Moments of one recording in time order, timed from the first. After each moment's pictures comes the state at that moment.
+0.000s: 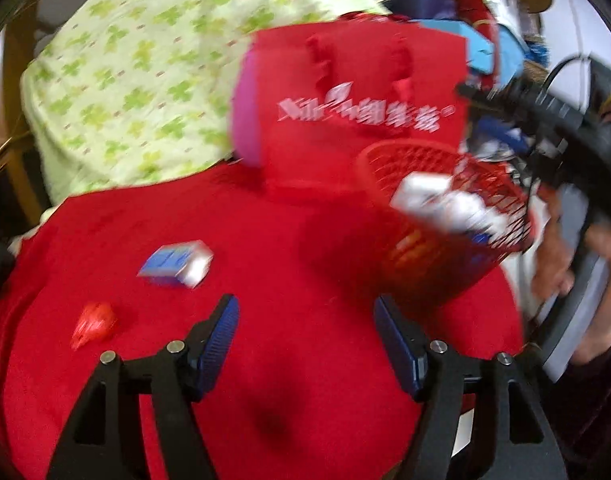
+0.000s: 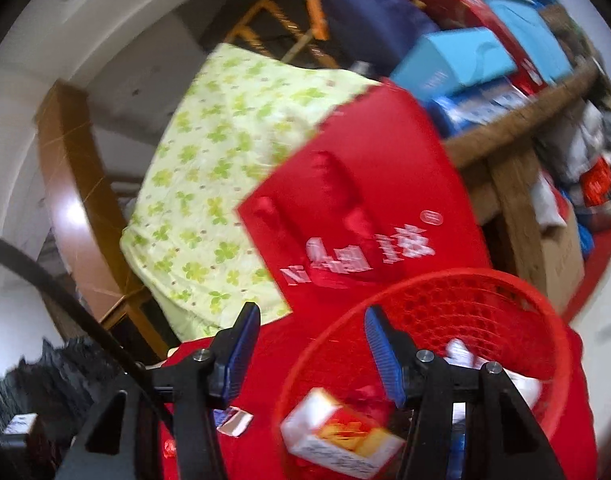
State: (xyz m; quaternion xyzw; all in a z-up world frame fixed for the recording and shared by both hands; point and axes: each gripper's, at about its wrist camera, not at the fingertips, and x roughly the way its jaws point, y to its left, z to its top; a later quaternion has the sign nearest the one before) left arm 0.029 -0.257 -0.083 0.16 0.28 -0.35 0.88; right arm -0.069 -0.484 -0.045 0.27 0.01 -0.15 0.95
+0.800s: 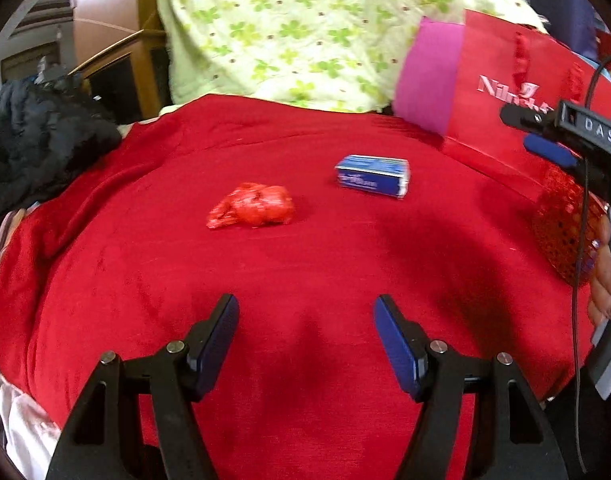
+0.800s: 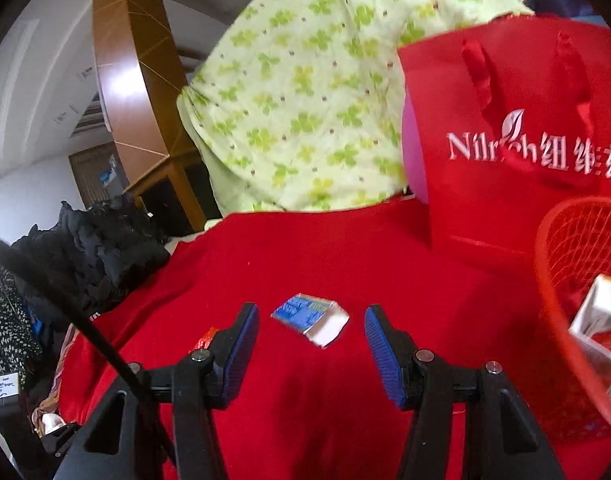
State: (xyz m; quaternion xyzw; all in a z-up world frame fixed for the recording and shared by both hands) left arm 0.084 -0.103 -0.128 0.08 0.35 -0.16 0.92; right arm 0.077 -0.335 -0.076 0.18 0.19 -0.03 0.96
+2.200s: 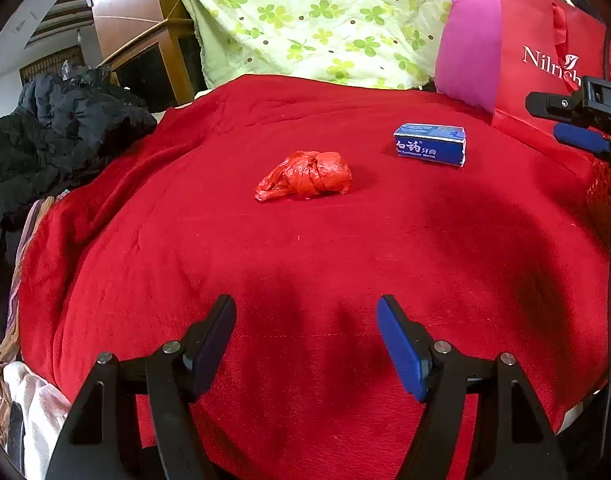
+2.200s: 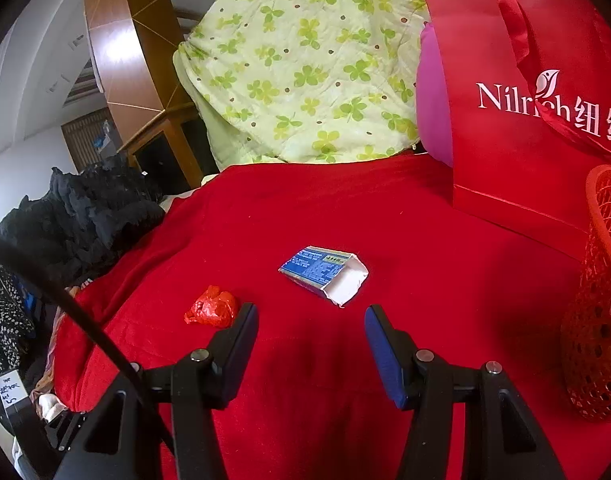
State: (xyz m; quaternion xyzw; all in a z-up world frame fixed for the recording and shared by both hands) left arm 0.093 -0.092 -0.158 0.12 0.37 -0.09 0.92; right arm 0.108 -0.311 -0.099 0.17 0.26 -0.02 0.95
